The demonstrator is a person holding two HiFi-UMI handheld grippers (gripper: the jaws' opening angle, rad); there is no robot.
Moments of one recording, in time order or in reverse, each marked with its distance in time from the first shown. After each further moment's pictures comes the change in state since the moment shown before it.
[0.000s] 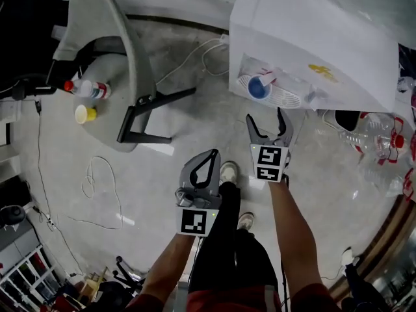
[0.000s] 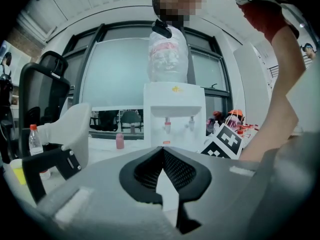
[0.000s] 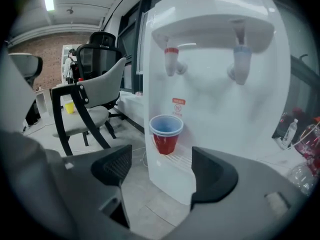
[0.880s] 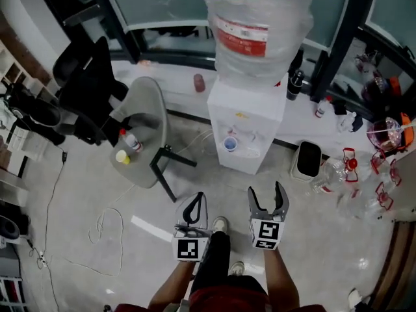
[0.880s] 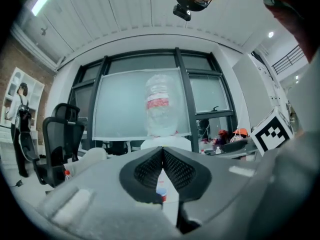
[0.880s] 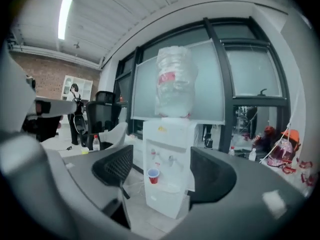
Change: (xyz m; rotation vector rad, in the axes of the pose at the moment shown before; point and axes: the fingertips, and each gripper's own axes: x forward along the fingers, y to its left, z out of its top) left arm -0.181 -0.096 0.222 0.026 -0.233 0.133; right arm -0.373 -0.034 0.128 0.058 -0.389 -0.131
